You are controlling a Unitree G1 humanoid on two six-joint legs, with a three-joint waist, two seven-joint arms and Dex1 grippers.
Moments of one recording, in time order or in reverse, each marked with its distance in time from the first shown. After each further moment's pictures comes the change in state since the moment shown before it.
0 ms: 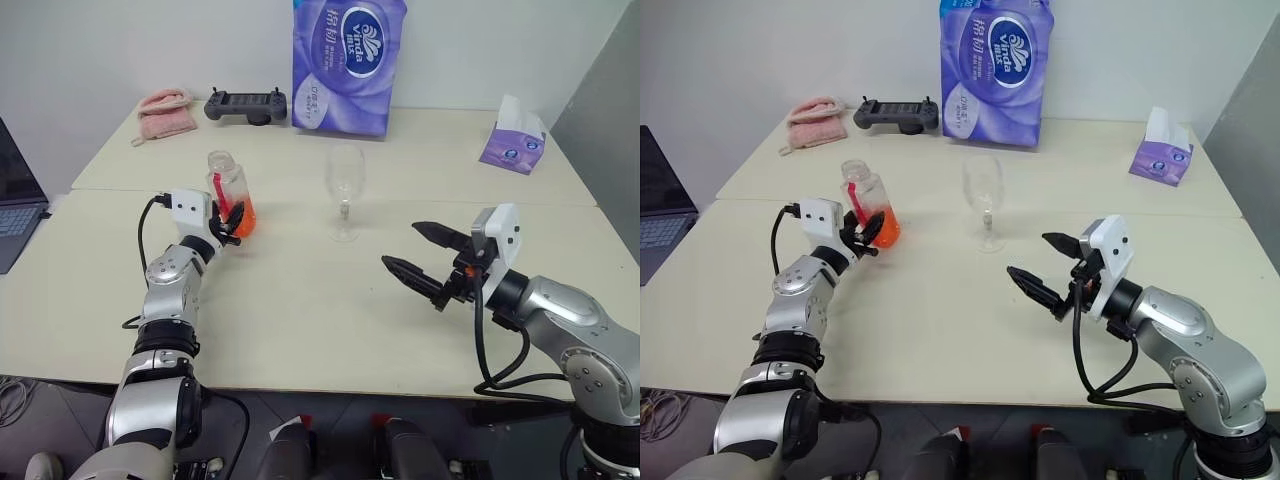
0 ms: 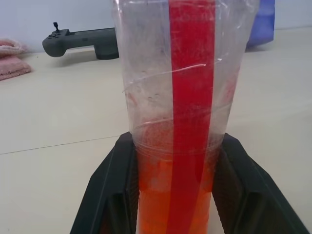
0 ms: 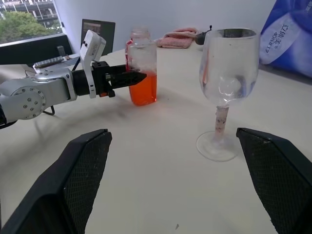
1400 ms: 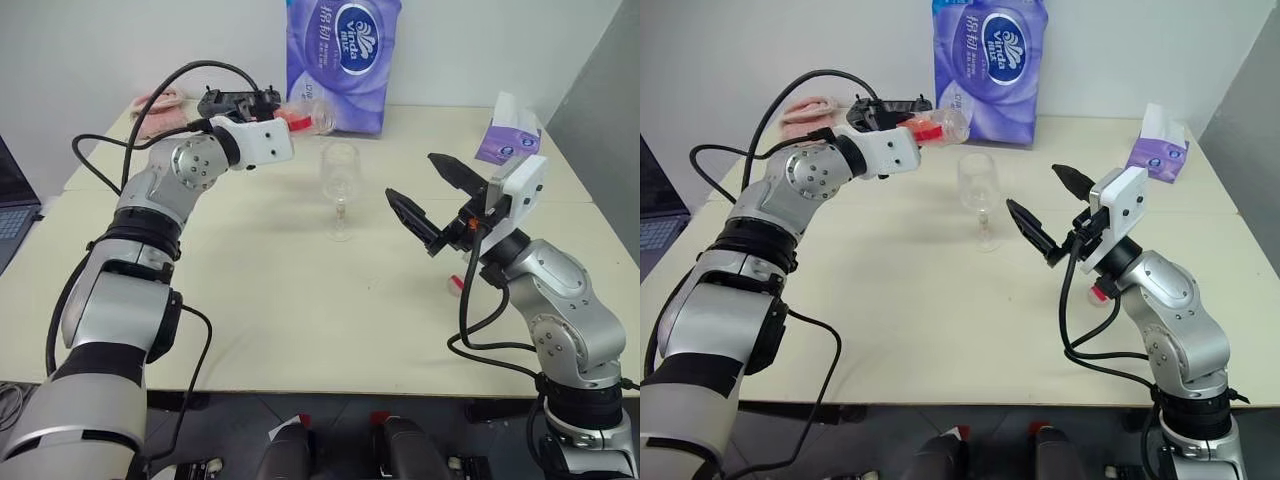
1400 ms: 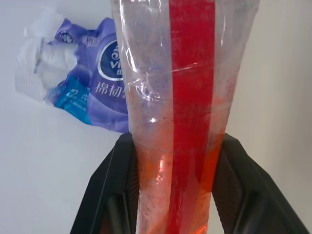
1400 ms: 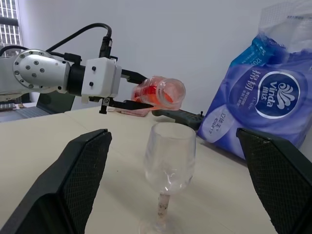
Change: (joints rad) left arm -0.582 0.192 -0.530 0.277 0.712 -0.428 0.098; right arm -0.157 0.133 0.032 0.139 -0.200 -0.288 -0.018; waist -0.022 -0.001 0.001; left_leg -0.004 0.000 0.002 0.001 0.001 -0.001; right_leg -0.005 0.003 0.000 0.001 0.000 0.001
